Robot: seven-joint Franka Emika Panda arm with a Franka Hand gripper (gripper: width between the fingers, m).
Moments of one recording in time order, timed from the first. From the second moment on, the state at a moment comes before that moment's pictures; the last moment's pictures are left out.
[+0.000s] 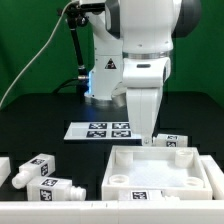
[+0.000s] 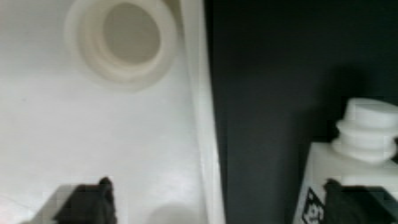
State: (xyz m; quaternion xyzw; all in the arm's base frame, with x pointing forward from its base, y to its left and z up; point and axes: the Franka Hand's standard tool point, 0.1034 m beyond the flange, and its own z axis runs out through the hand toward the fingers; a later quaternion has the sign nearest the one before) arm 0.495 0.080 0.051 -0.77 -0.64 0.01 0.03
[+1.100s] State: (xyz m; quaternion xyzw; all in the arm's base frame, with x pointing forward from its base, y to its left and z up) arm 0.458 0.152 0.079 -0.90 -0.43 0.03 0.02
